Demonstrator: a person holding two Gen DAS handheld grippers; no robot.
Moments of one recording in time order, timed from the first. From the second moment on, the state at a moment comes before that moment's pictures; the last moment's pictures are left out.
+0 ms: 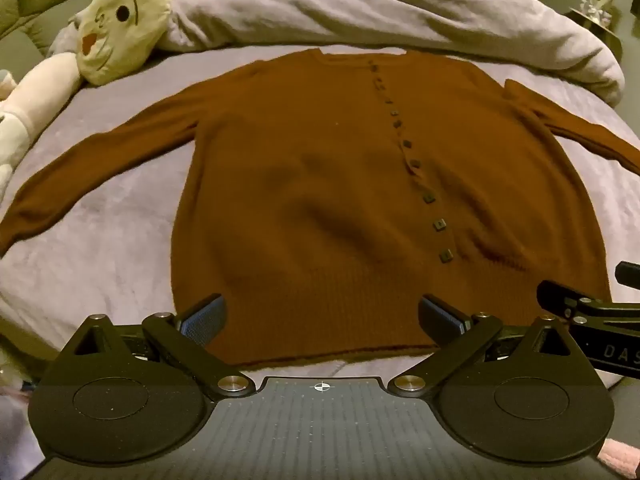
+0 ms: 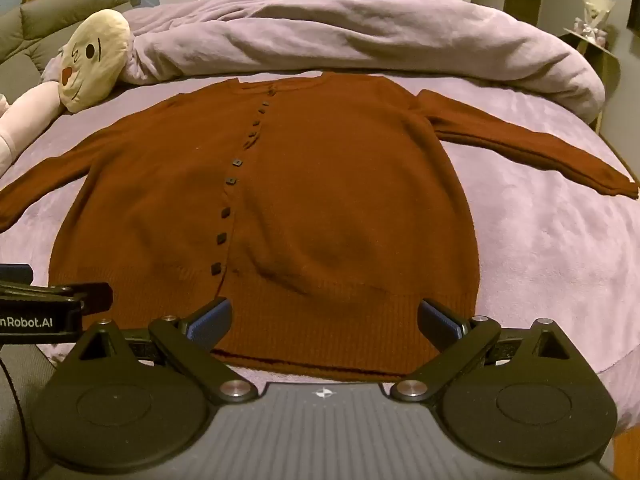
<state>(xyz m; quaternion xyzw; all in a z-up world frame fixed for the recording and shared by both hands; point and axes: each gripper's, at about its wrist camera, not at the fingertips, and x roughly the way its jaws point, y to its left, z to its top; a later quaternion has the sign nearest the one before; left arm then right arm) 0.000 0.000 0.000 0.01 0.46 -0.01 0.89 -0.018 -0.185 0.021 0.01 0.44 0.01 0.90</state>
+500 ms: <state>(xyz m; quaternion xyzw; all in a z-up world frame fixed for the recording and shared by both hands) 0.000 -0.005 0.004 0.01 0.46 0.00 0.89 -0.020 -0.186 0.026 0.01 0.44 0.01 0.90</state>
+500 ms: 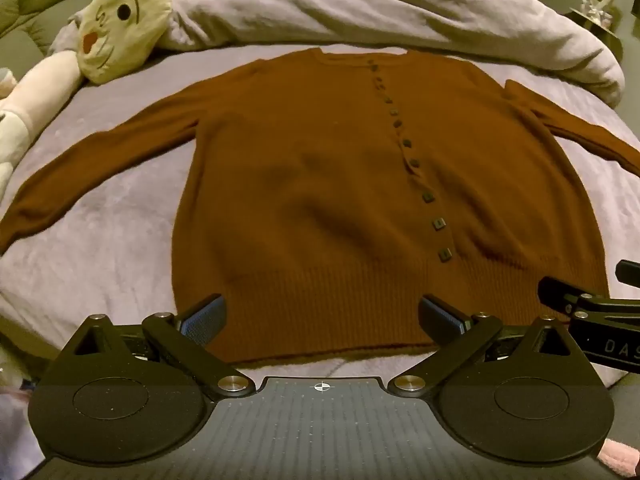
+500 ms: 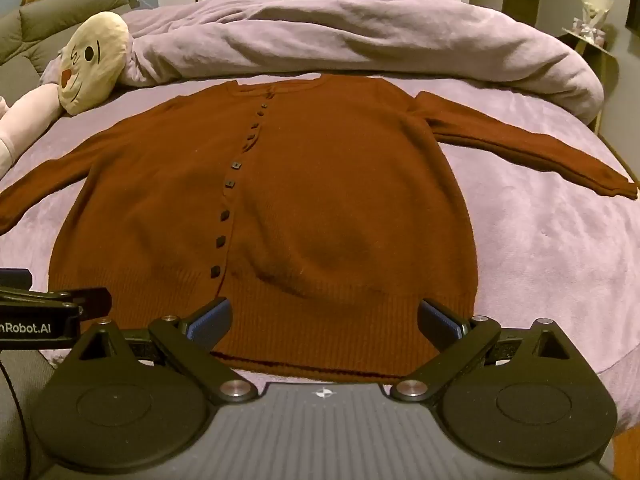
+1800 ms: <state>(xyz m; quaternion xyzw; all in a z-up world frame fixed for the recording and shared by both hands) 0.001 0.001 0.000 0.00 0.47 0.00 0.88 -0.011 -0.184 0.018 0.01 0.45 0.00 0.89</state>
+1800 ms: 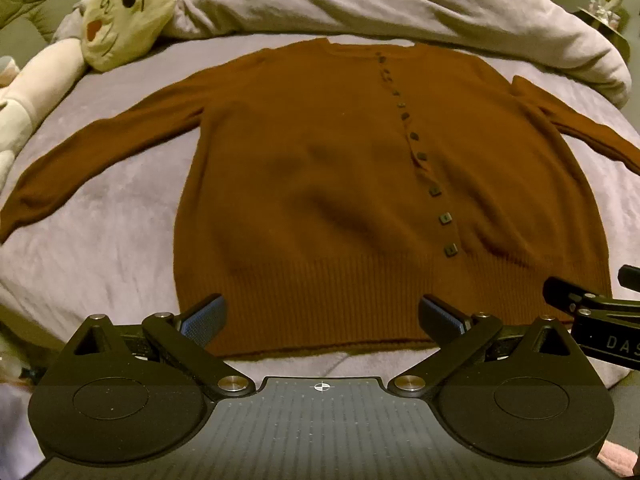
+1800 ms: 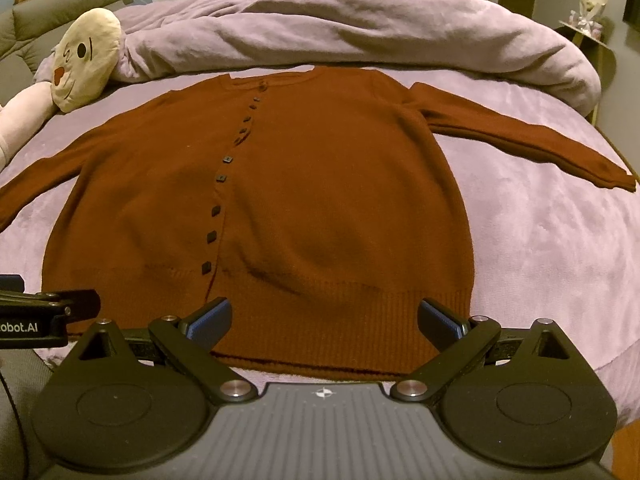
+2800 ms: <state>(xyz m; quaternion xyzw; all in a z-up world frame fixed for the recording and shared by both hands) 0.004 0.003 -0.004 0.00 0.48 0.00 0.88 -0.010 -0.184 0.015 0.01 0.45 0.00 0.89</state>
